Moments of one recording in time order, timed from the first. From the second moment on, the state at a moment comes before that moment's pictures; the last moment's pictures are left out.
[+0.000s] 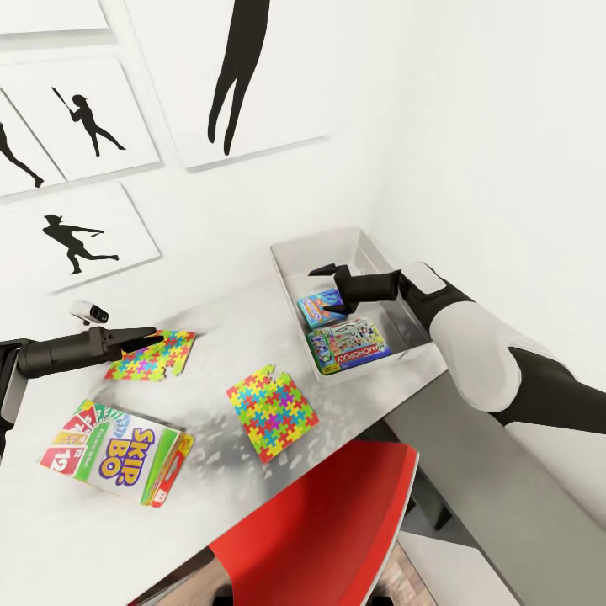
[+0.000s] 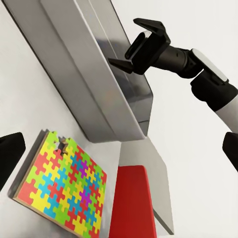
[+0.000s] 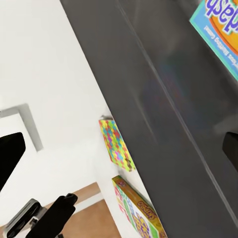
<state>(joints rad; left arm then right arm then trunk) -0.87 0.45 0.25 -1.07 0.13 1.03 -1.57 -1.54 0.07 -0.31 -0.19 -0.76 1.04 0.11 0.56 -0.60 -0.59</state>
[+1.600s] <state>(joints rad) -0.87 0.48 0.39 -1.07 0.12 1.03 -1.57 -1.53 0.08 -0.25 -0.42 -0.76 1.04 0.26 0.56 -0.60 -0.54</state>
